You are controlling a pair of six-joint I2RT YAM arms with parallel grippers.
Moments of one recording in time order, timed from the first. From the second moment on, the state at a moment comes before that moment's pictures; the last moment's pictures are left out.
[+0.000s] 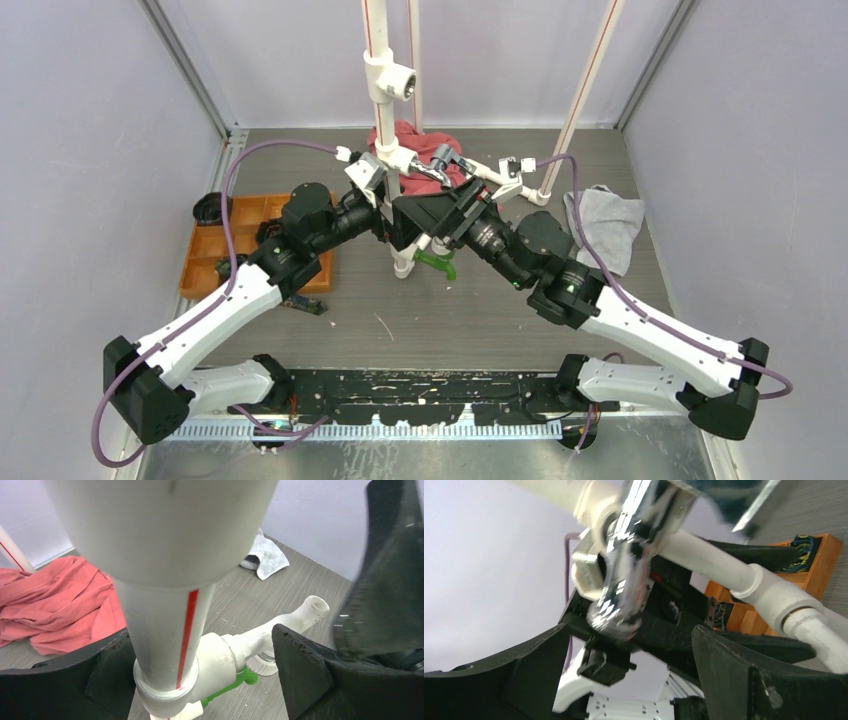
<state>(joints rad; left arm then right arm) -0.70 1.12 0.98 0.11 0.29 -0.12 1.01 1.02 1.04 0.12 0.24 1.10</state>
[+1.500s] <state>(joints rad) -0.53 1.06 1.06 -0.10 0.29 -0.03 1.01 0.91 1.11 -0.05 -0.09 -1.24</state>
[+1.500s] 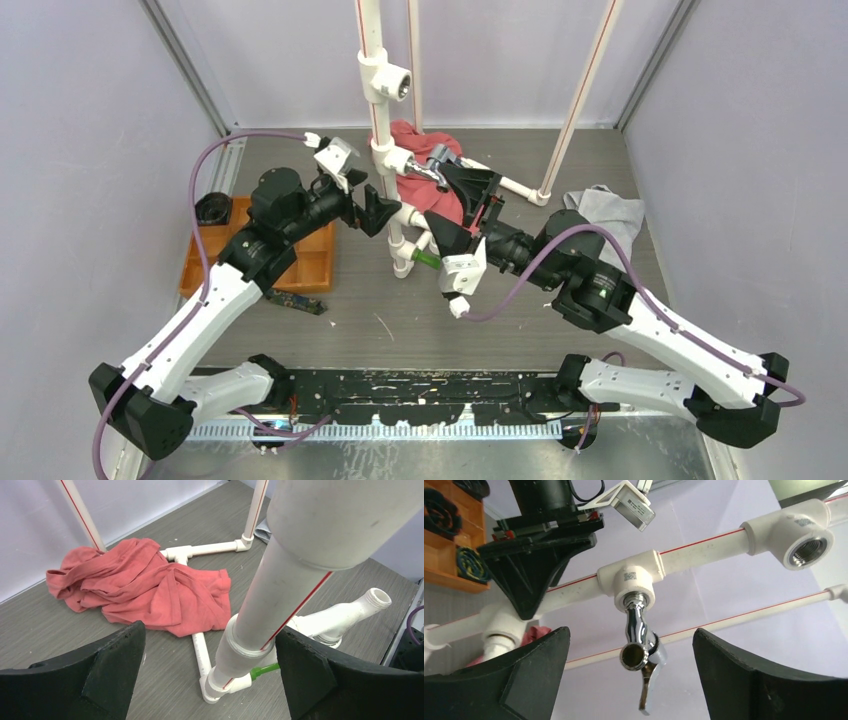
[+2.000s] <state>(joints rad) -0.52 1.05 1.09 -0.16 0.32 -0.05 1.01 0.98 1.21 -0.15 -0.02 -1.61</state>
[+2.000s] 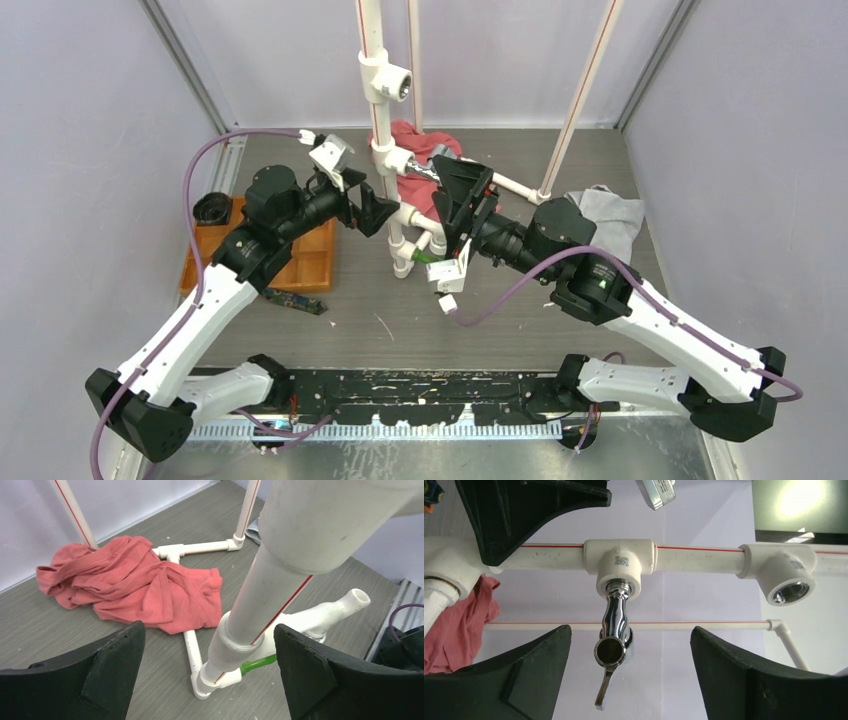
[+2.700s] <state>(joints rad) -0.66 1.12 1.05 0.04 0.22 -0.14 1.01 0.96 1.47 -0.63 -0.02 -1.47</state>
